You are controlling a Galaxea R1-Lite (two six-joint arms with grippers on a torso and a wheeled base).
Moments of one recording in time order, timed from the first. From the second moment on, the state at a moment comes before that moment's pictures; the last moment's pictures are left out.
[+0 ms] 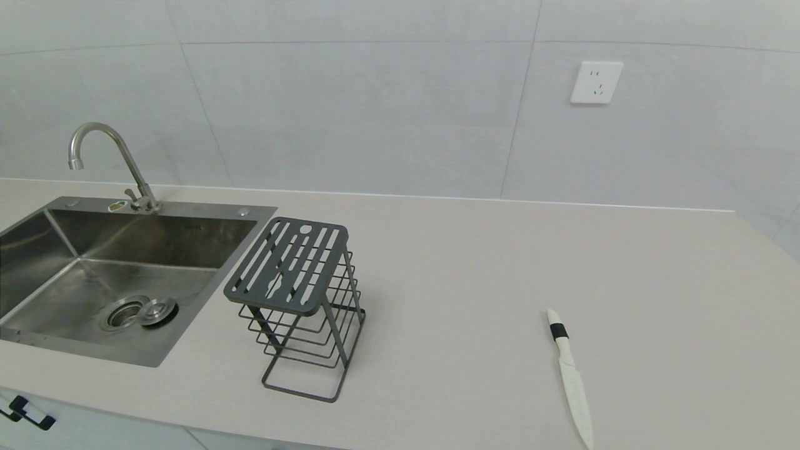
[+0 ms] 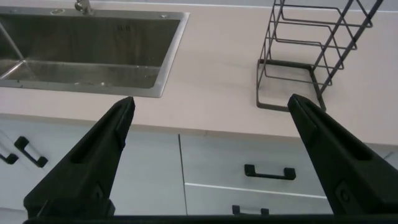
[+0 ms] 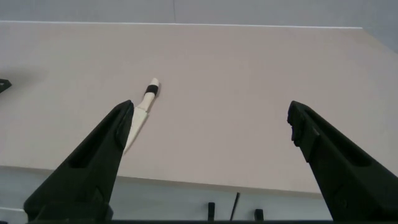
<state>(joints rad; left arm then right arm) 0.00 0.00 0.00 0.00 -0.01 0.00 0.00 0.01 0.00 0.00 0.01 0.00</state>
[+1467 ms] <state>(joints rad) 0.00 0.00 0.00 0.00 0.01 0.00 0.15 0.74 -0.21 -0.15 0.32 -0.04</state>
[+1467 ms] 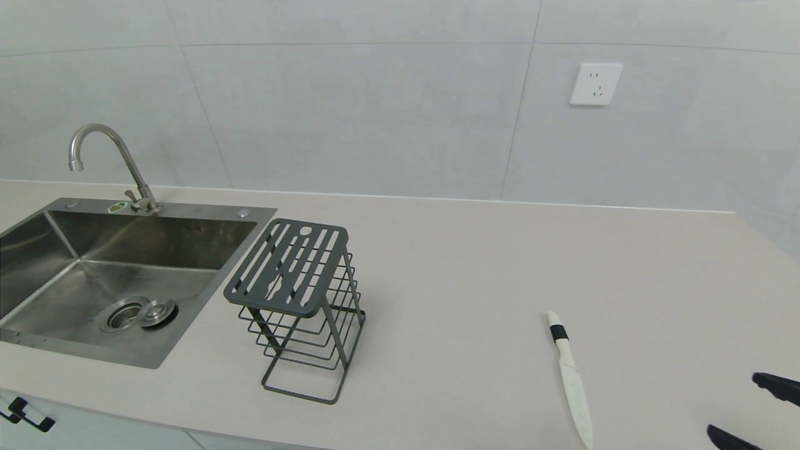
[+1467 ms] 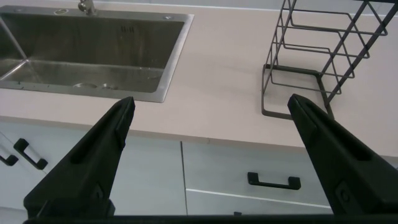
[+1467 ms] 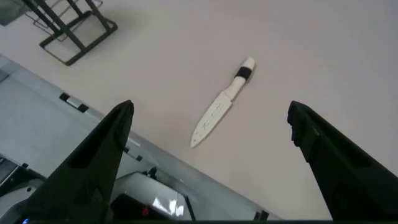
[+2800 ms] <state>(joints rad) 0.00 0.00 0.00 0.00 0.01 0.00 0.44 1.40 -0.43 -0.17 -0.03 0.26</state>
